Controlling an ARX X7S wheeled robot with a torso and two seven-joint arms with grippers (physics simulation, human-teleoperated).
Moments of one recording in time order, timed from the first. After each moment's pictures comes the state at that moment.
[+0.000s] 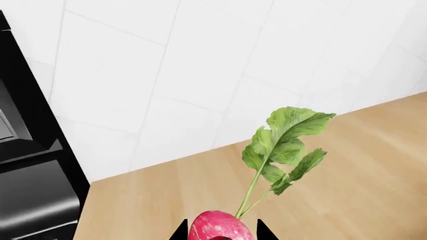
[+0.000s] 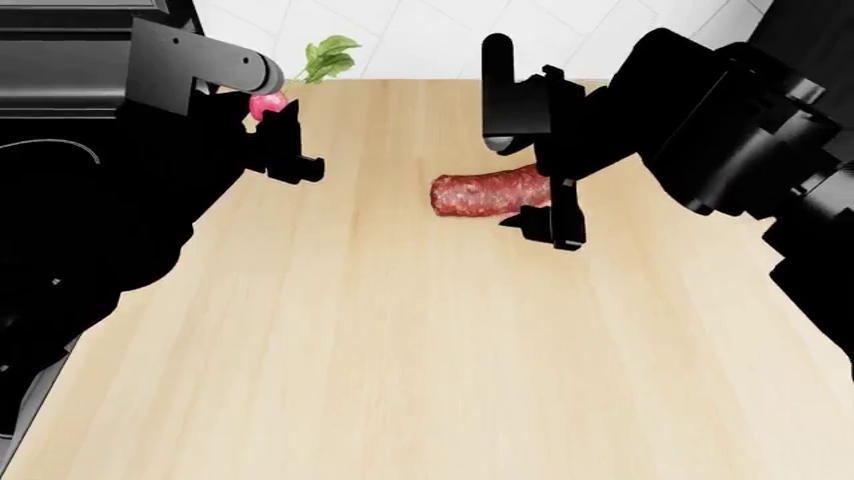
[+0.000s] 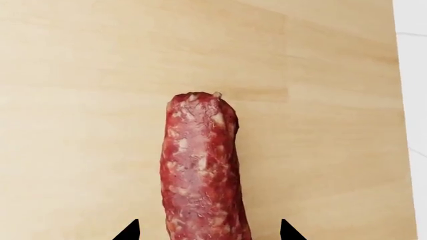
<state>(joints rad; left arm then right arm) -1.16 -0.64 0.60 0.08 -0.97 -0.75 -0.31 1.71 0.39 -1.44 0.64 0.32 0.35 -1.03</state>
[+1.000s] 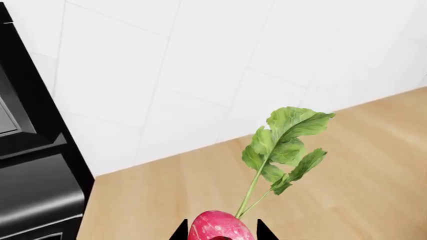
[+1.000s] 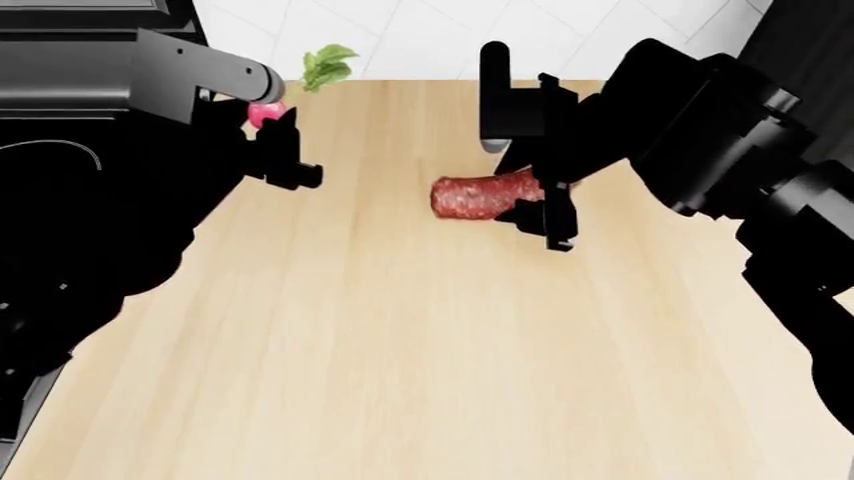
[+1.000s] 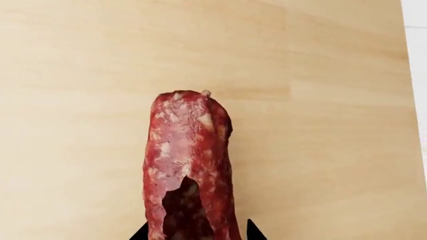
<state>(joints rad) -1.14 -0.64 0.61 0.07 -0.95 -0.74 -0.31 1.68 0.33 -1.43 0.80 0.31 0.27 -1.04</state>
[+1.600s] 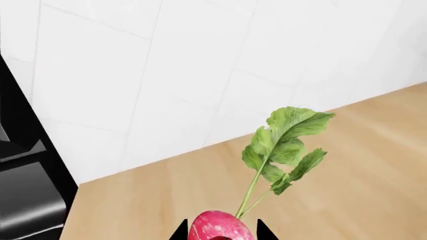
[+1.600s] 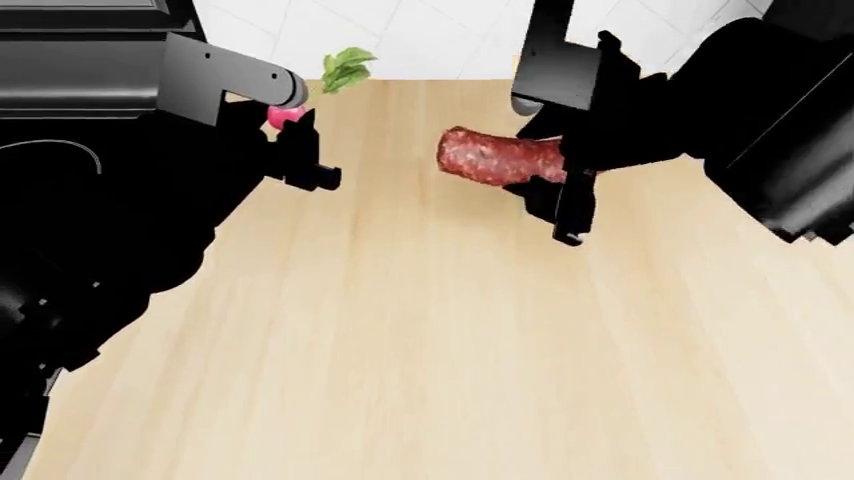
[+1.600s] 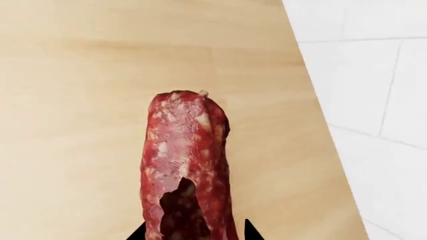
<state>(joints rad) -1.15 -0.60 0.64 0.04 -0.92 -0.71 -0.30 1.72 0.60 -1.28 0.16 0.48 0.75 -0.75</state>
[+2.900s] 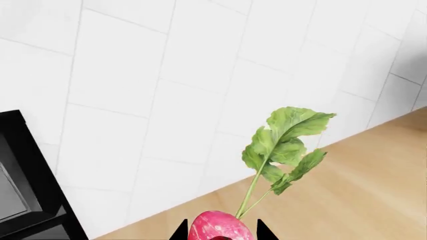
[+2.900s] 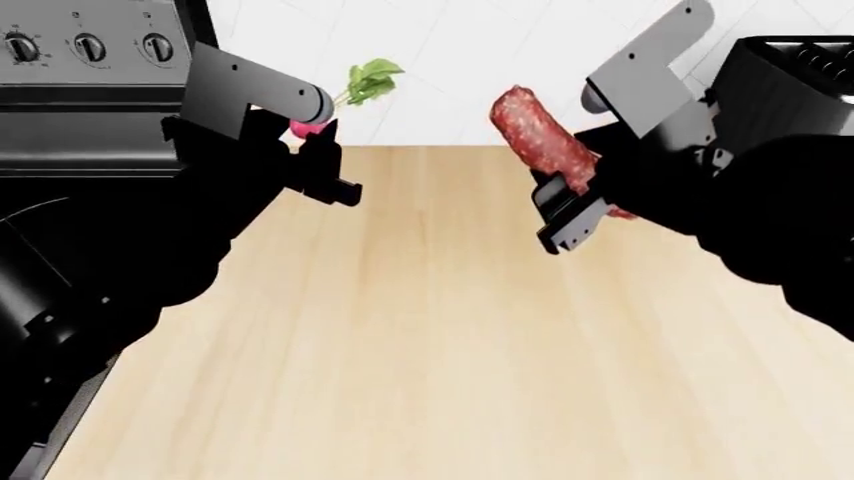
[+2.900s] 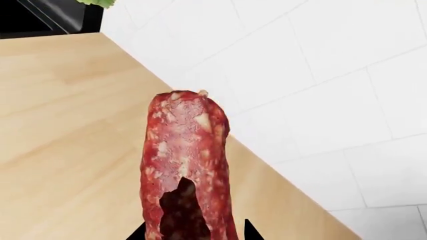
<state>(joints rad) -1.14 -0.60 0.66 0.11 -0.93 -0.74 -0.32 1.35 0.69 -0.71 -0.21 0.89 1.19 0.02</state>
